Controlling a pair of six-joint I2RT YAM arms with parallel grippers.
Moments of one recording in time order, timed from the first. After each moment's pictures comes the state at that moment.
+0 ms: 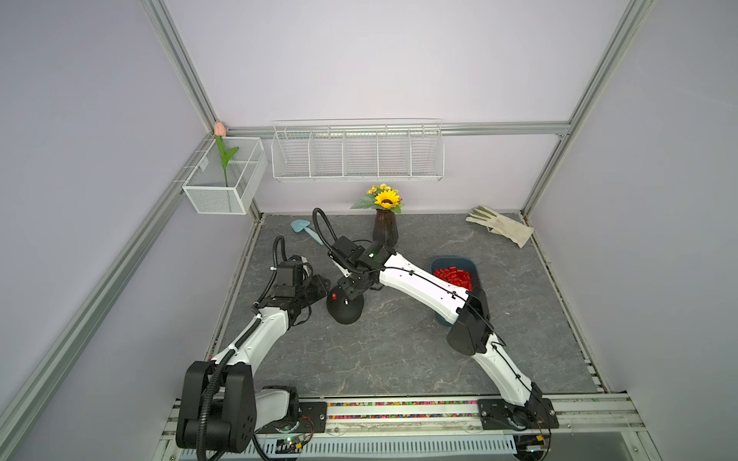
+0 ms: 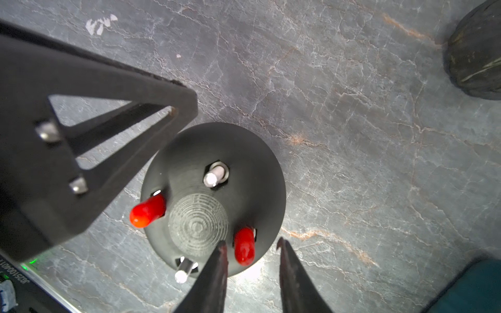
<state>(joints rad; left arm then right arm) -0.14 1.25 0.66 -0.15 0.28 -0.60 1.01 2.36 2.41 -1.22 0.11 0.25</state>
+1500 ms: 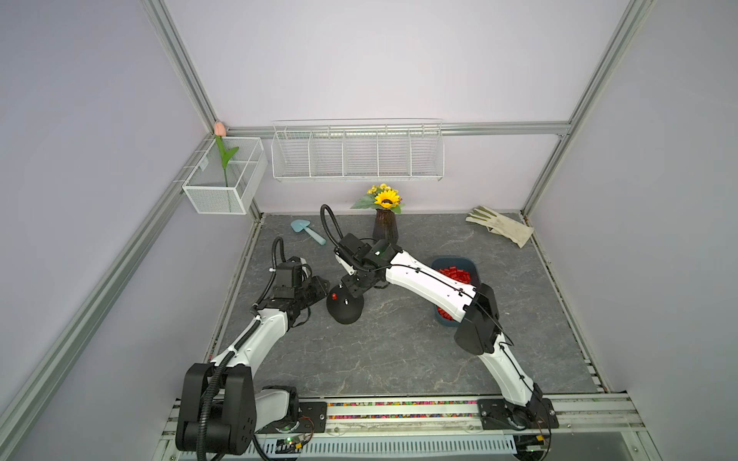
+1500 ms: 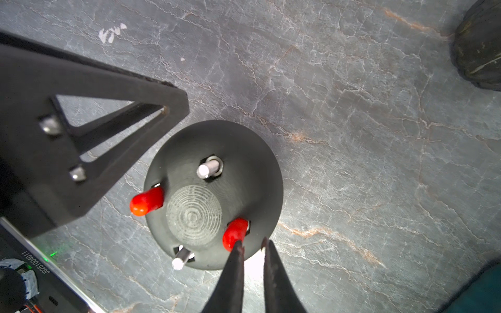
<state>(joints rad) -0.14 1.24 0.65 -0.15 0.28 -0.60 0.99 2.29 2.30 -1.15 0.06 0.26</state>
